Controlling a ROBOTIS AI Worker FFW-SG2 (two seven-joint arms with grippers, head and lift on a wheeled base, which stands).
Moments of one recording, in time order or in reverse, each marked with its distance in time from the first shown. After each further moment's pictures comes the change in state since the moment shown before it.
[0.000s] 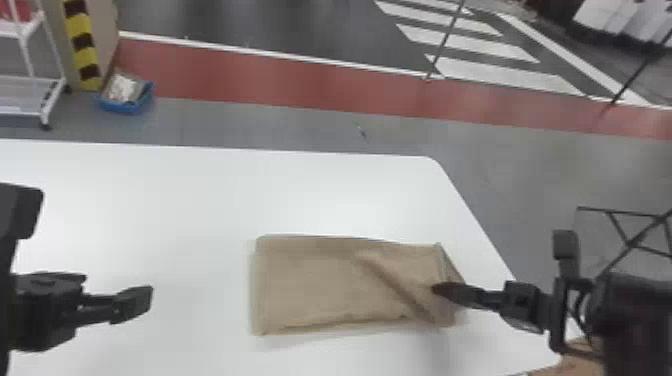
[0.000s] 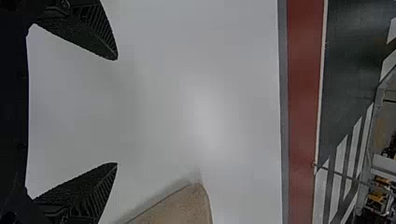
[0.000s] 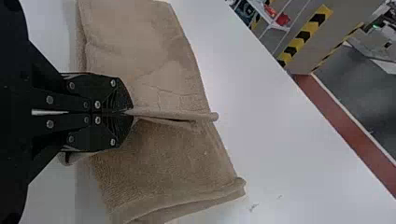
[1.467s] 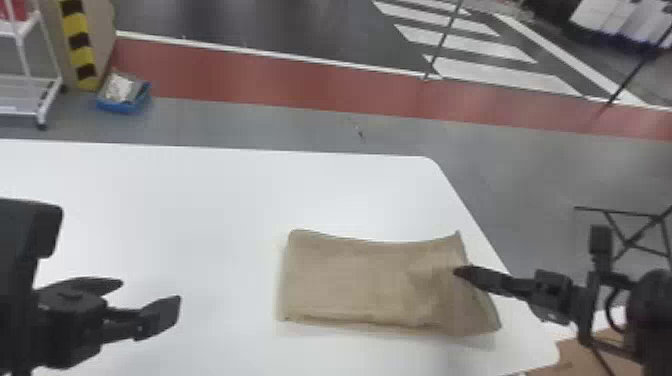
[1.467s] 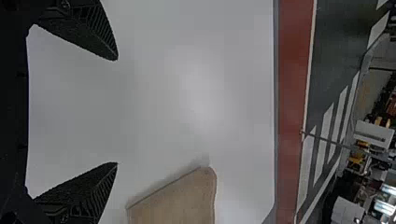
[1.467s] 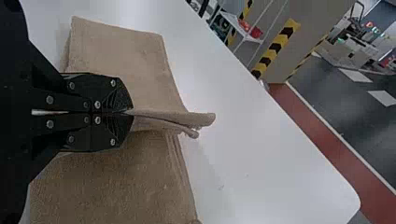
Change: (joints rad) left arm 0.082 0.000 -0.007 -0.001 0.124 -0.142 -0.018; right arm -0.019 -0.064 -0.109 0.032 -0.147 0.000 0.005
